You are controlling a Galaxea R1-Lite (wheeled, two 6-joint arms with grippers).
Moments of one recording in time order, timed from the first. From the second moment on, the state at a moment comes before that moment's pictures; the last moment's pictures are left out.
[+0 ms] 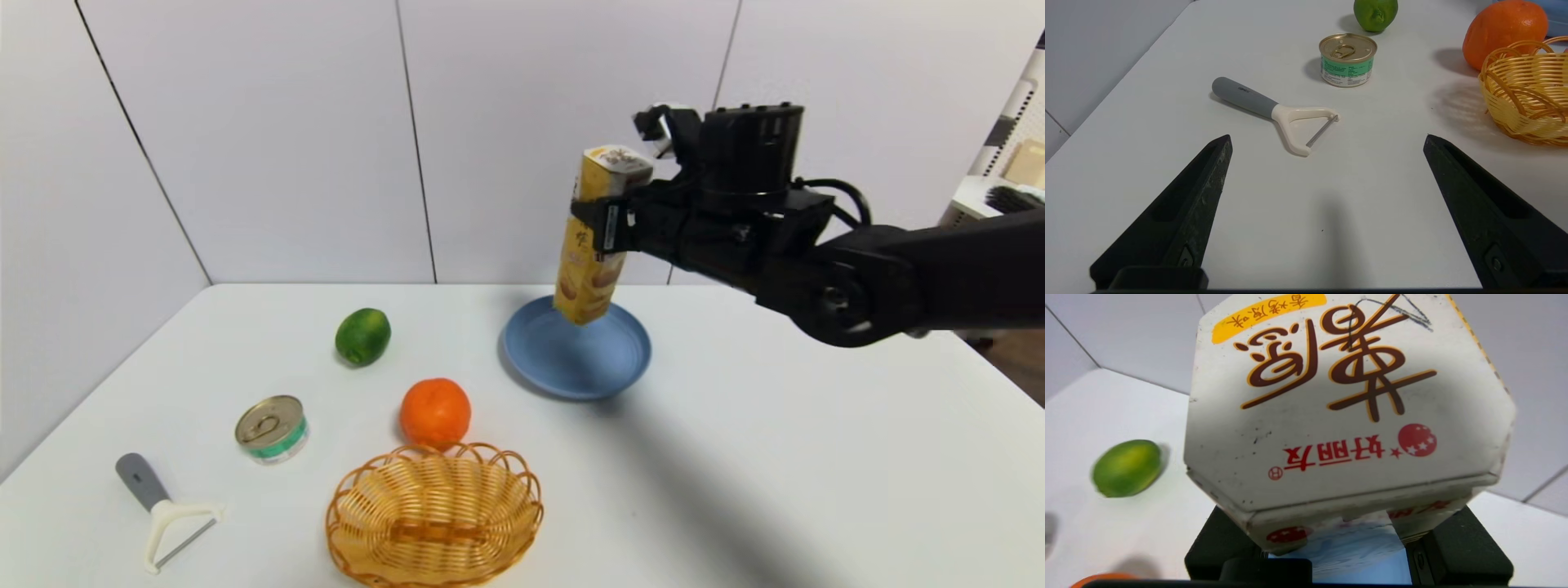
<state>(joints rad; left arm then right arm) 0.00 0.00 0.00 0.01 0.00 0.01 0.54 1.96 -1.40 -0.47 -0.09 0.05</state>
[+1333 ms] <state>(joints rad) 0.00 0.00 0.00 0.01 0.00 0.01 0.51 2.04 -1.48 -0.28 -0.07 0.00</state>
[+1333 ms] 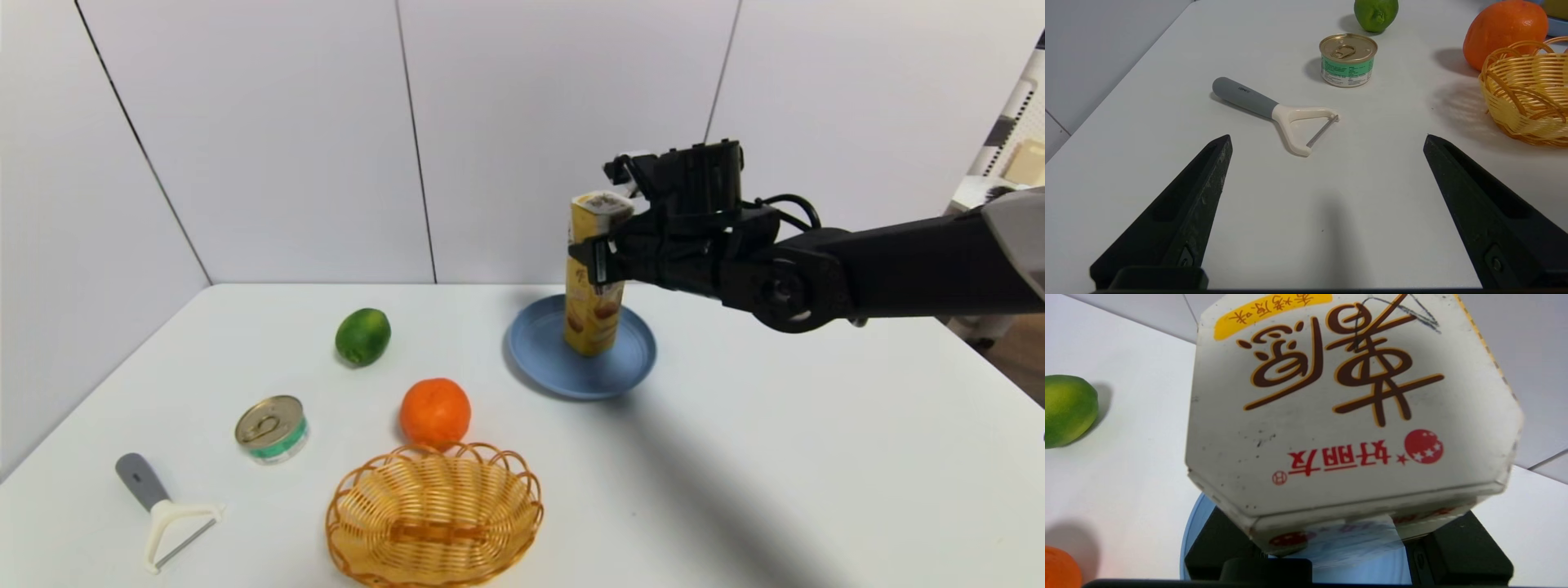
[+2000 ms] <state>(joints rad) 0.00 0.00 0.00 0.01 0.00 0.01 0.51 1.99 -1.47 -0.28 -0.07 0.01</state>
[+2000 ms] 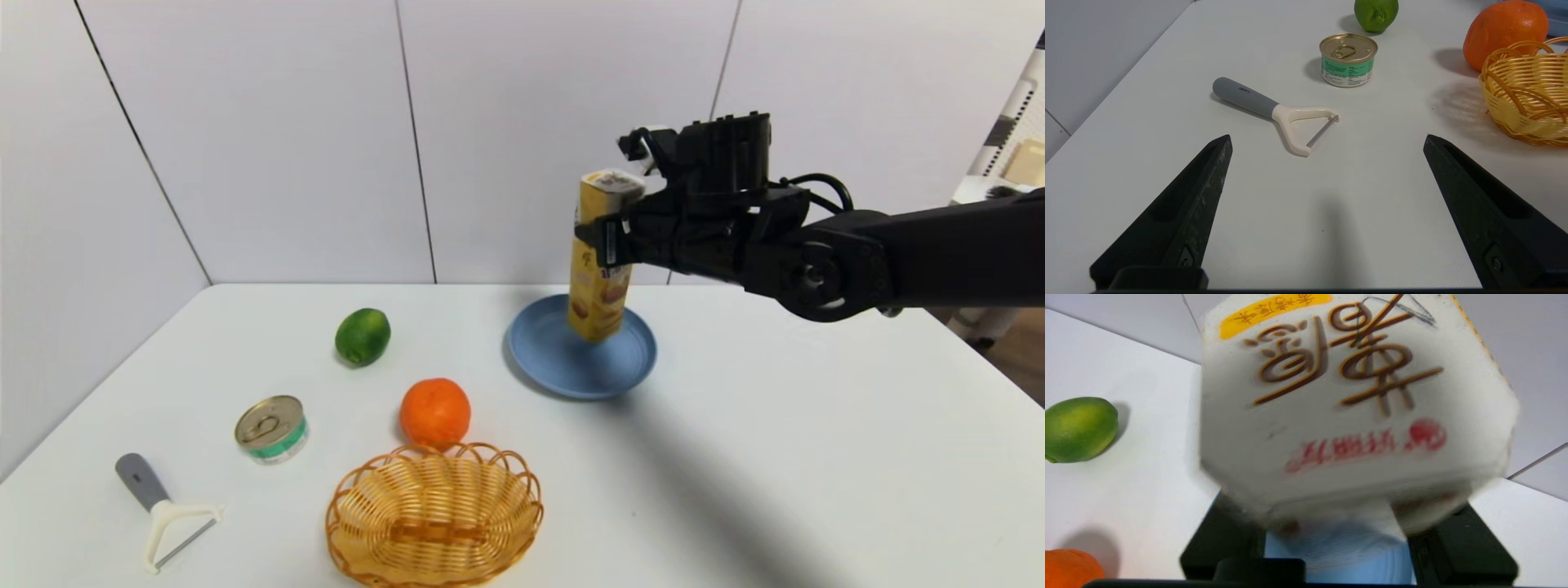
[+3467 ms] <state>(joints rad) 0.00 0.00 0.00 0.01 0.00 0.01 0.23 1.31 -1.12 -0.06 0.14 0.07</state>
